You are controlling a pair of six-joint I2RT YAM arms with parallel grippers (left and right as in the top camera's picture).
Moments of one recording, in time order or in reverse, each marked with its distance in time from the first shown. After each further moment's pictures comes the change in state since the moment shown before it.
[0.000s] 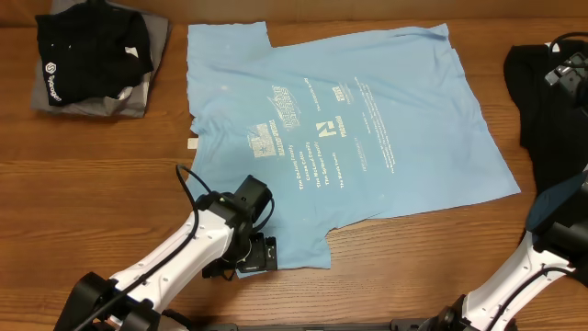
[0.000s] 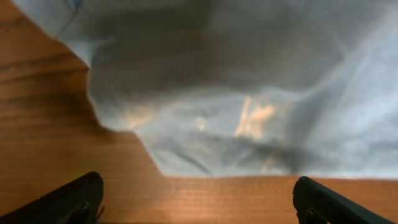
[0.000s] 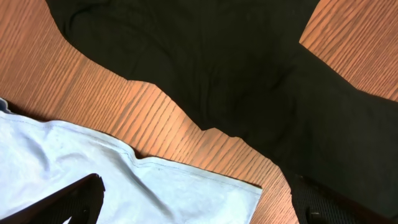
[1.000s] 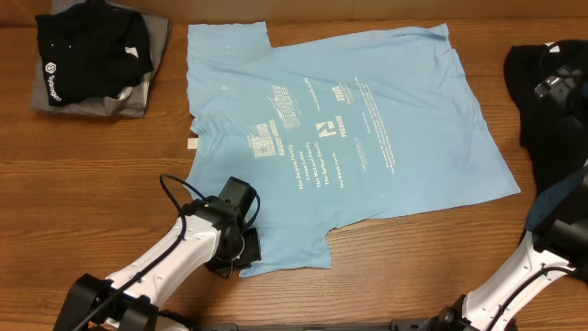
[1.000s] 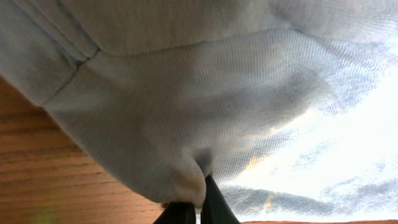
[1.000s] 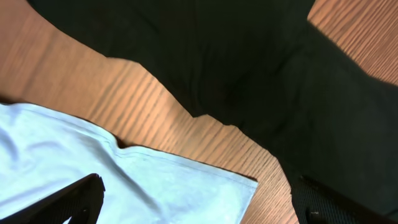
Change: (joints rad) left arm 0.101 -0.014 -0.096 0.179 0.061 0.020; right arm 0.000 0.002 -0.111 0.029 -0.008 -0.025
